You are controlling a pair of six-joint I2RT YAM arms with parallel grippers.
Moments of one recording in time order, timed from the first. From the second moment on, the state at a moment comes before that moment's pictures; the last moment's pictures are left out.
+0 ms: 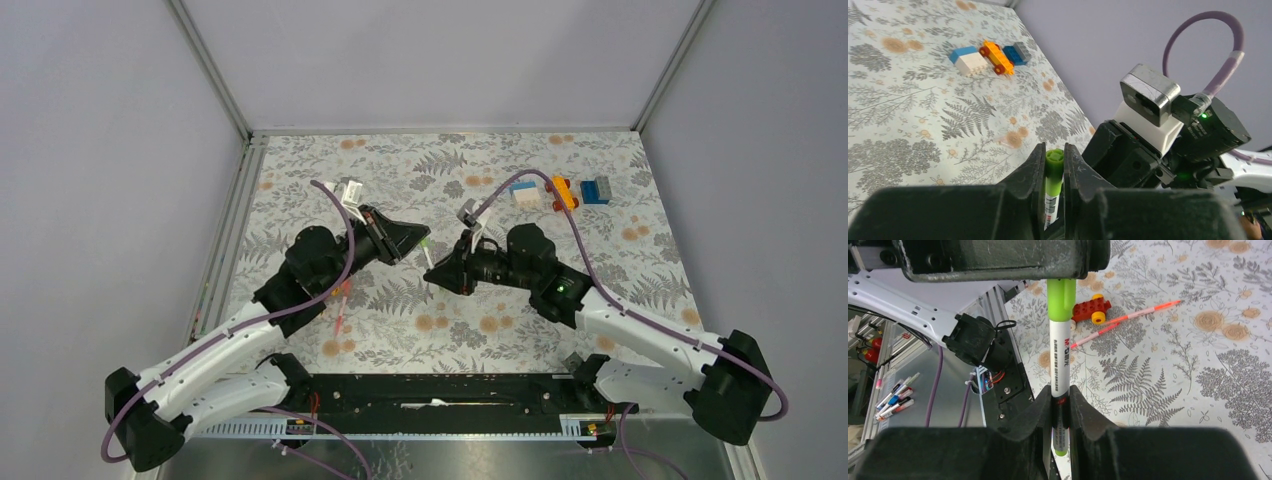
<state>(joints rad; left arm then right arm) -0.80 0.89 0.77 0.12 0.09 -0.74 0.85 1.06 0.71 0.19 -0.41 0.38</state>
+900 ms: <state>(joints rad) -0.75 1.11 0.83 -0.07 -0.35 -1.07 0.95 1.46 1.13 -0.27 0.11 0.22</state>
